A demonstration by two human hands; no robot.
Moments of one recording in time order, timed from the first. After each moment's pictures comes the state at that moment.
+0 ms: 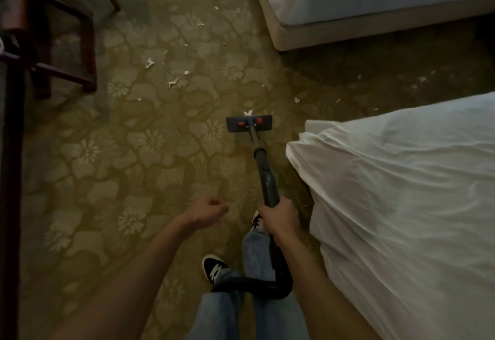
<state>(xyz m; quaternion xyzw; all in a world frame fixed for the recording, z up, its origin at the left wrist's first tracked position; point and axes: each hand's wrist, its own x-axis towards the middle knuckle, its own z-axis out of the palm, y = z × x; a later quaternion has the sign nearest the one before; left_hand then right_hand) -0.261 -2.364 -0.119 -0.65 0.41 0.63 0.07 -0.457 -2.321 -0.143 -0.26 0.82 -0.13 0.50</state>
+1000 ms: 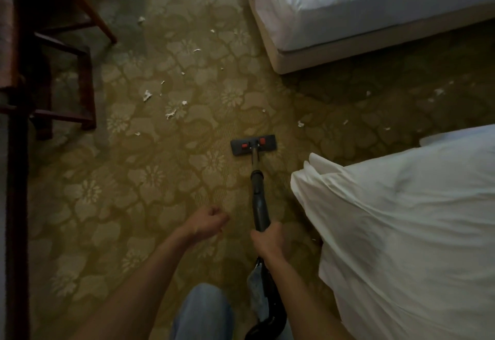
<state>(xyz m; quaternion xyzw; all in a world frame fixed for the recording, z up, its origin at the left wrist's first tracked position) -0.305 -2.536 -0.117 -0.66 0.43 0.61 0.08 -0.463 -2.459 -0.183 -0.21 0.82 -0.10 0.53</state>
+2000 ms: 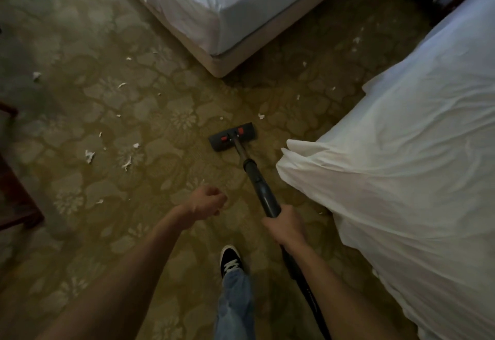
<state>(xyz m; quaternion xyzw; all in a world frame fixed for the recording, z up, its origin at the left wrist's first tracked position) -0.285 -2.714 -0.136 -0.51 0.59 0.59 0.21 -0.433 -2.542 -0.176 -0.12 0.86 -0.14 0.47</state>
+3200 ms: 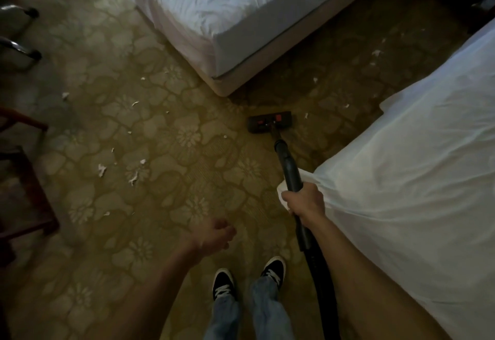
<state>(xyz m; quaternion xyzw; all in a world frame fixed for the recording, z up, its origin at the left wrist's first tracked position) -0.394 -2.677 -0.144 -0.57 0.55 0.58 0.21 -0.628 -2.606 -0.181 -0.09 0.86 -0.21 0.46</state>
